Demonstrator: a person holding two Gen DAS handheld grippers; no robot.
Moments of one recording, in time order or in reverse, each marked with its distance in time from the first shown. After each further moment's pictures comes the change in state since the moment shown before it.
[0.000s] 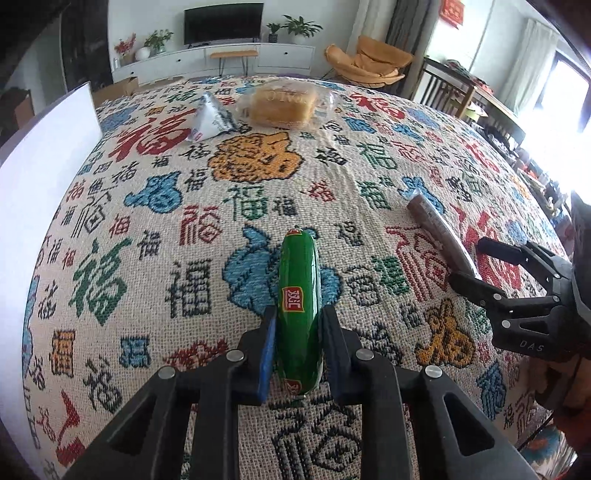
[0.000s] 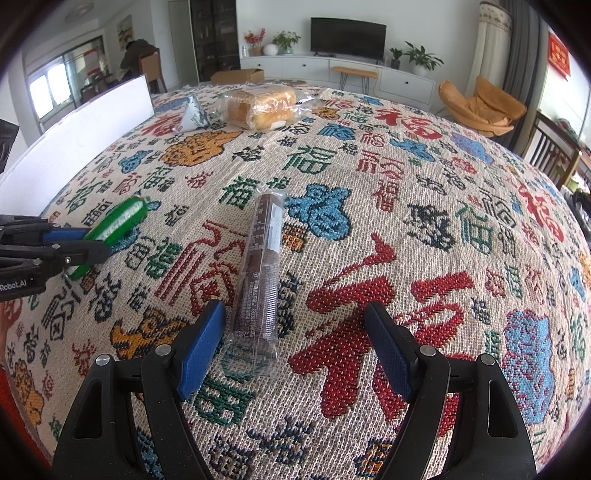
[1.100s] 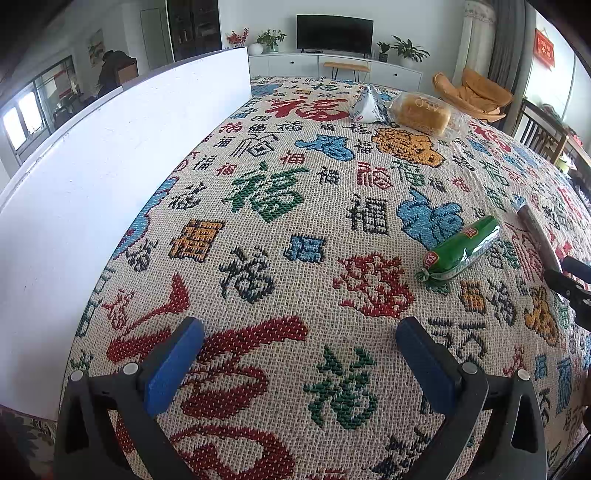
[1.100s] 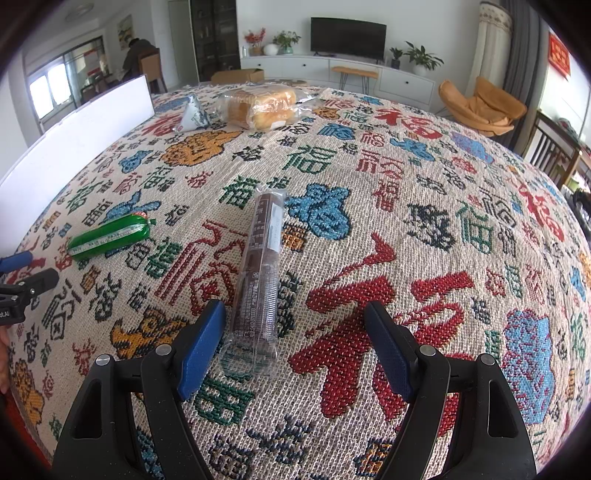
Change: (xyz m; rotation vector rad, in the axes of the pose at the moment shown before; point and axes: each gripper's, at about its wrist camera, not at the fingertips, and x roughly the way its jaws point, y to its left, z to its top) left arm -0.031 0.055 -0.061 -0.233 -0.069 0.335; right arm 0.000 0.000 0.000 -0.001 -0.001 0.001
